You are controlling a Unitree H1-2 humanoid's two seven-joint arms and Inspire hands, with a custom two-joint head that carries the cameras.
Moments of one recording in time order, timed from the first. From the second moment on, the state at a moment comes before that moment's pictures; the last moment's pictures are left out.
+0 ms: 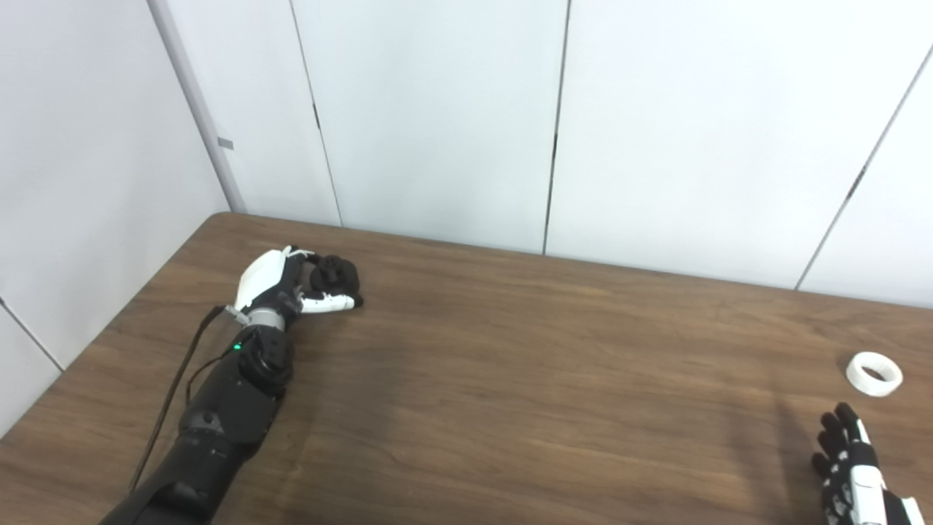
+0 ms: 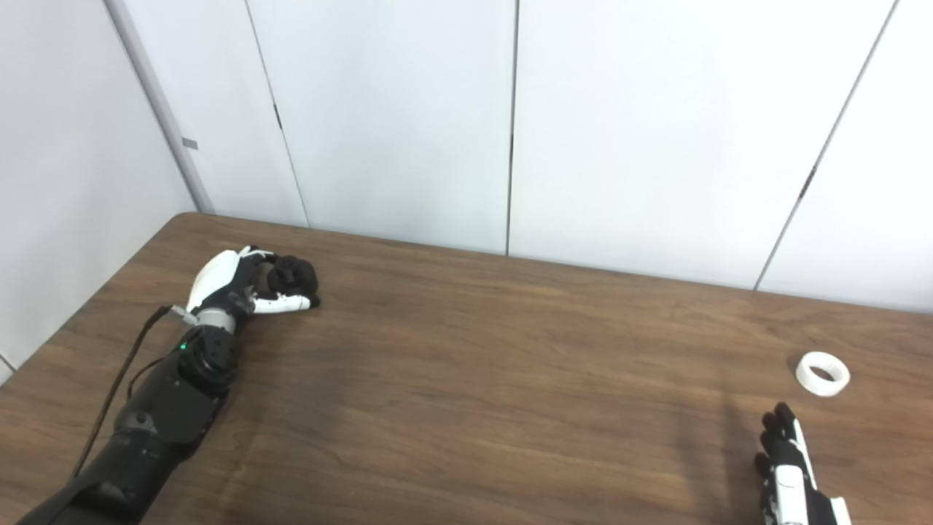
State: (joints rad) left arm -0.51 0.48 -0.05 0.62 0.43 0.23 0.17; right arm 0.16 -0.08 -0.08 -0.34 0.03 0.18 0.03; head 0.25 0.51
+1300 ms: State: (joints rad) left arm -0.48 0.45 -0.01 0.62 0.36 0.14 0.22; right arm 0.16 -0.08 -0.08 -0.37 0.03 0.21 0.02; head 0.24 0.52
